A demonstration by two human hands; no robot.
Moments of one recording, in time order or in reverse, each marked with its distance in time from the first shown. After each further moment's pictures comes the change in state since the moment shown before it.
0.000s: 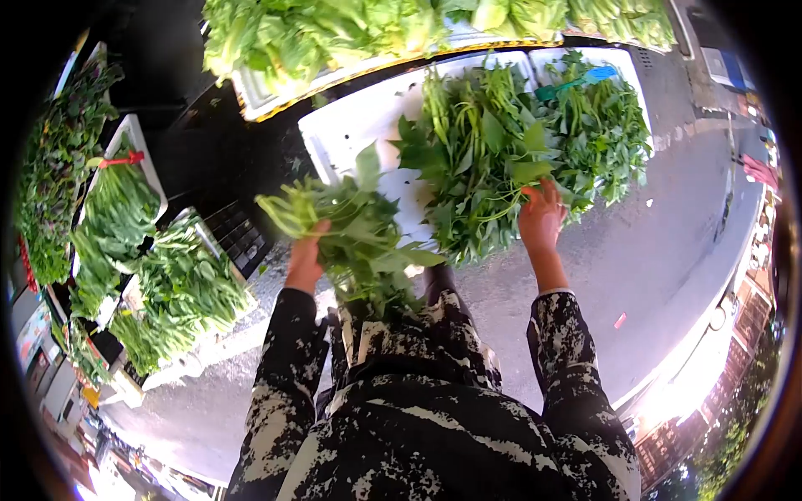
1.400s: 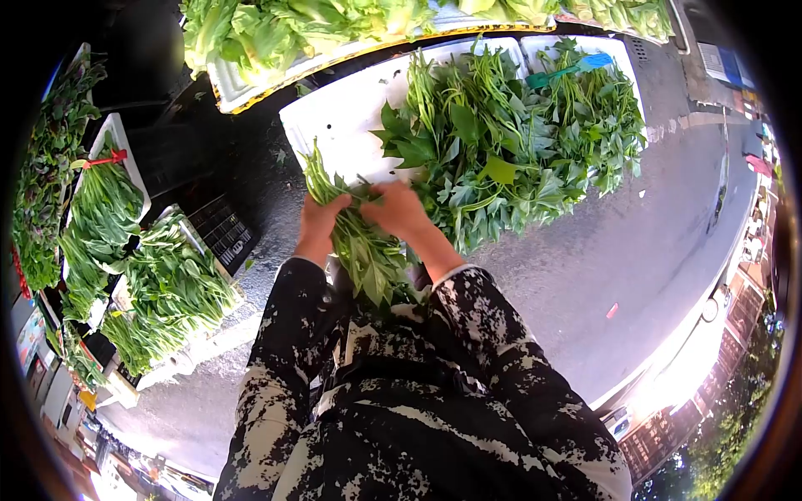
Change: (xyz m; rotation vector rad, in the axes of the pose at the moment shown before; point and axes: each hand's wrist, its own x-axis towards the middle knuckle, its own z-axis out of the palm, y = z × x) left_hand 0.029 -0.015 0.059 0.180 -0.133 0.206; right_hand -0.003 -0.178 0.047 0.557 -0.426 -0.091
